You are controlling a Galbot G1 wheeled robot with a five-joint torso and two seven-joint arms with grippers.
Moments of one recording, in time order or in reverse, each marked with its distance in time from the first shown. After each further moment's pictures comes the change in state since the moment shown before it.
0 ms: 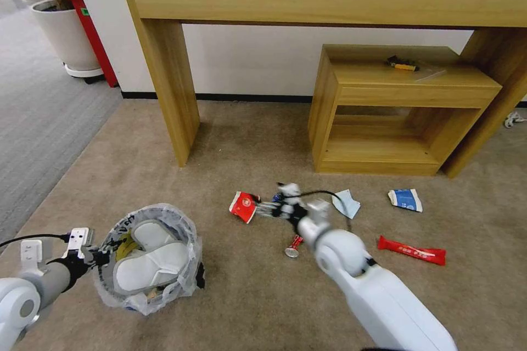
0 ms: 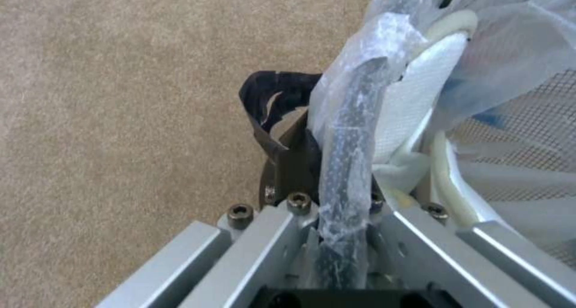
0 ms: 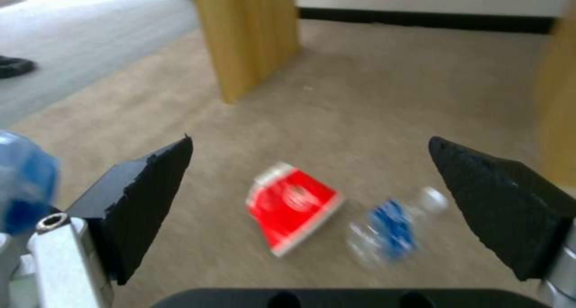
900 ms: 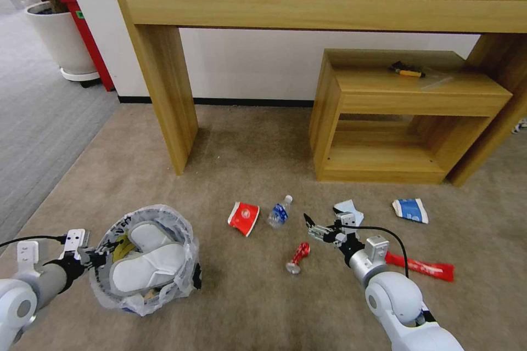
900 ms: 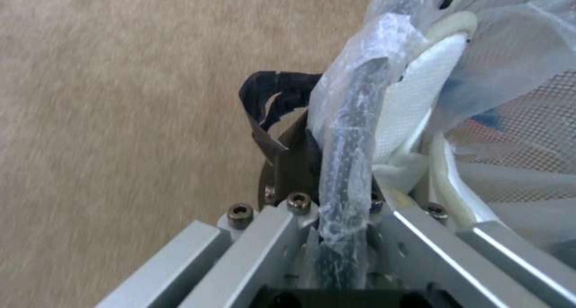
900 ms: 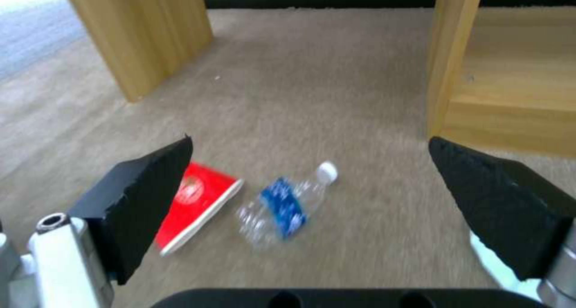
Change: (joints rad) left arm 0.002 -0.010 -0.007 0.006 0.015 0.000 0.010; right arm -0.209 0.036 0.208 0.027 -0.050 0.060 -0.039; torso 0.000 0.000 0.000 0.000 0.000
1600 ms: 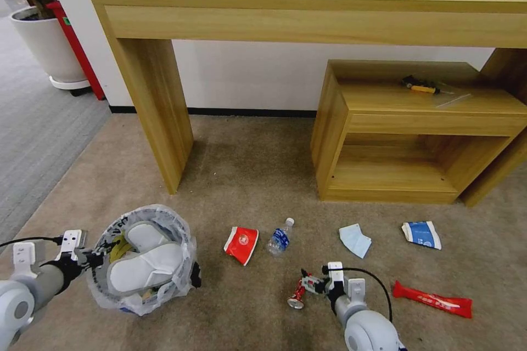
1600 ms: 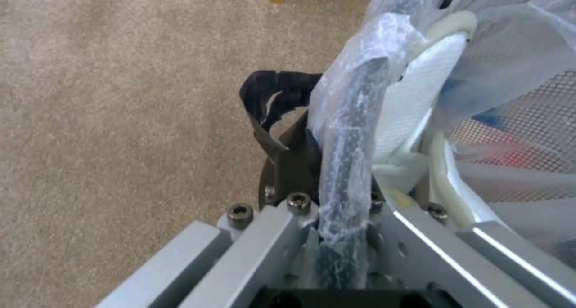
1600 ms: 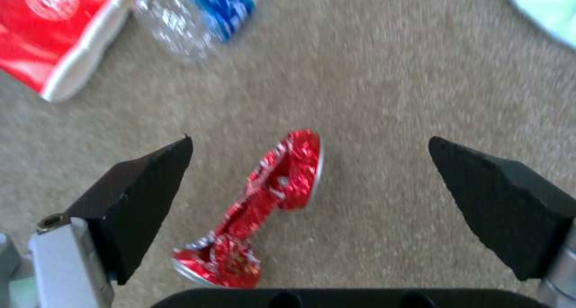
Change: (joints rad) left arm 0.003 -0.005 -0.013 -0.002 -0.003 0.000 -0.008; right arm -0.104 0.021 -0.148 -0.079 0.125 -0.220 0.336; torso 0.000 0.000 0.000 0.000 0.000
